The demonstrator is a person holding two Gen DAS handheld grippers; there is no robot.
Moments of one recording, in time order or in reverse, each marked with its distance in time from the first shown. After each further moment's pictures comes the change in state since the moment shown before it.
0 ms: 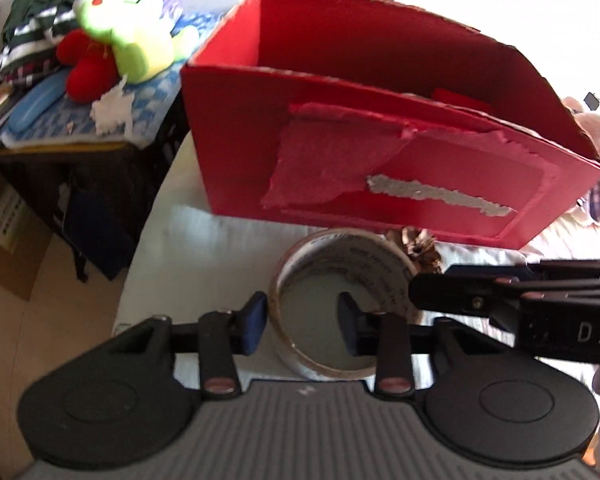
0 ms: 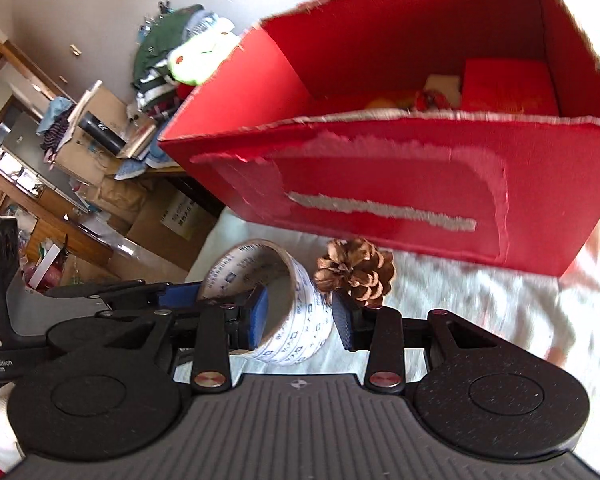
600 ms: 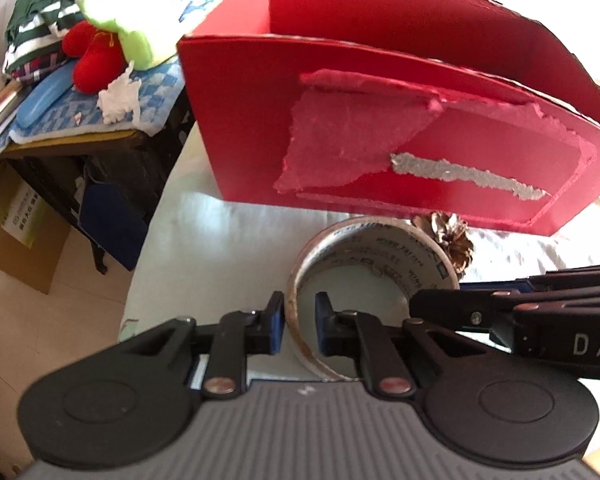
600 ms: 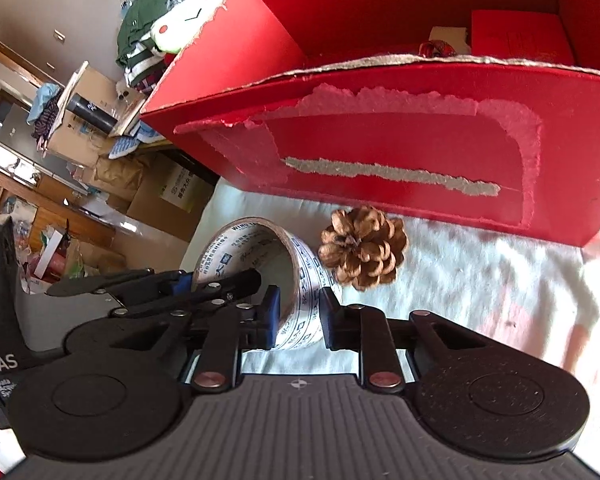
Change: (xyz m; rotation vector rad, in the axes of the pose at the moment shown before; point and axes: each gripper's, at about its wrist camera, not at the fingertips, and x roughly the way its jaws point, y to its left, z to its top) left arm 0.013 -0.007 -0.002 0.036 0.048 0.067; right arm 0.009 -0.004 0.001 0.046 0.126 0.003
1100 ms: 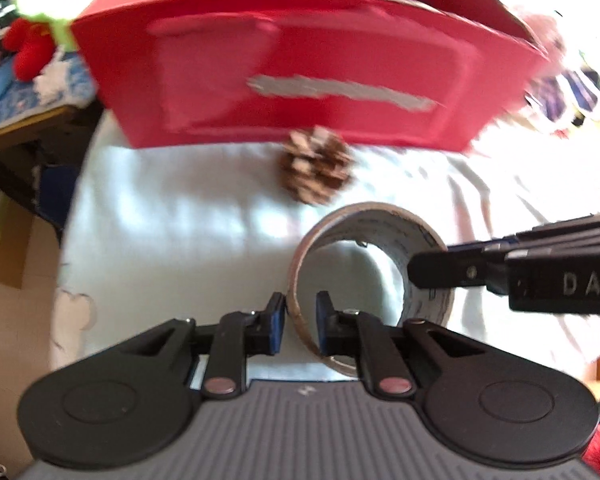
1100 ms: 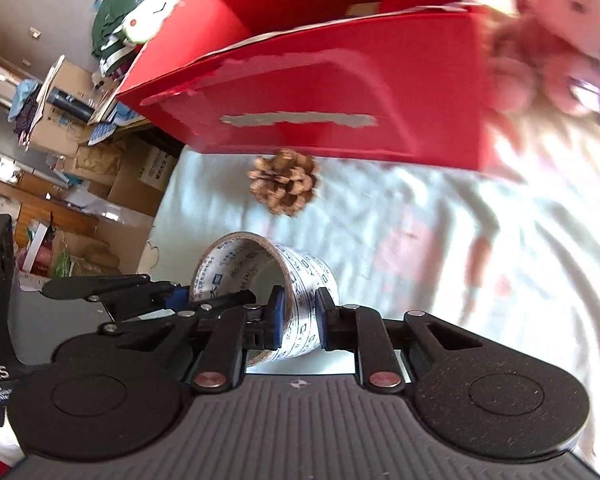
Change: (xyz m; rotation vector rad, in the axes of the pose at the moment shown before) left arm -0.017 -0.062 -0.028 0.123 0.138 -0.129; right arm -0.051 -0.035 -0.032 0.064 0.051 -0.065
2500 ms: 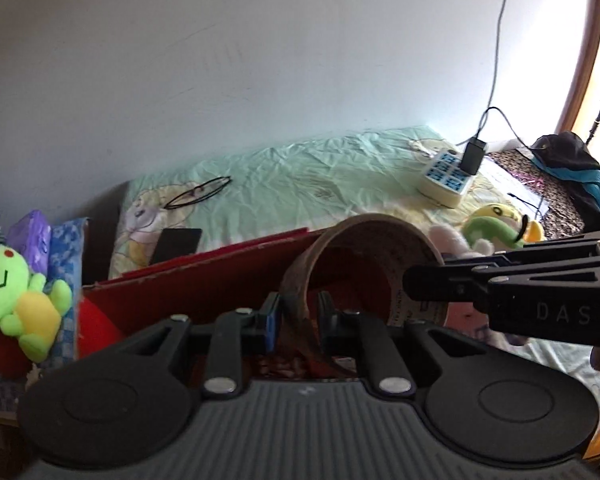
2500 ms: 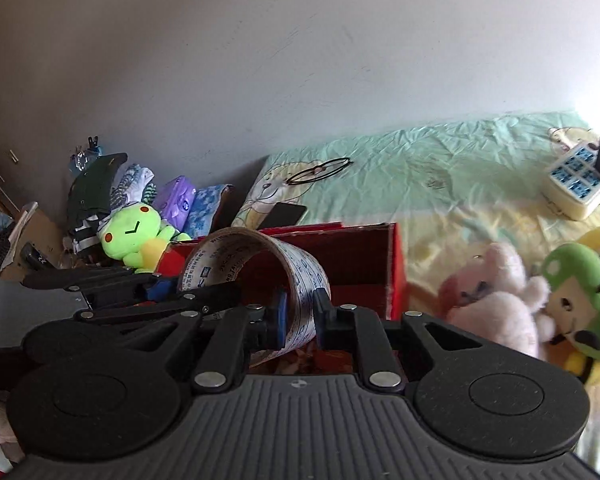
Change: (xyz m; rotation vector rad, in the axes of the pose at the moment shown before) left arm -0.070 -0.008 0.204 0.256 -0.400 -0.062; right arm -0.082 0.017 0.134 -0.007 -0.488 -0.132
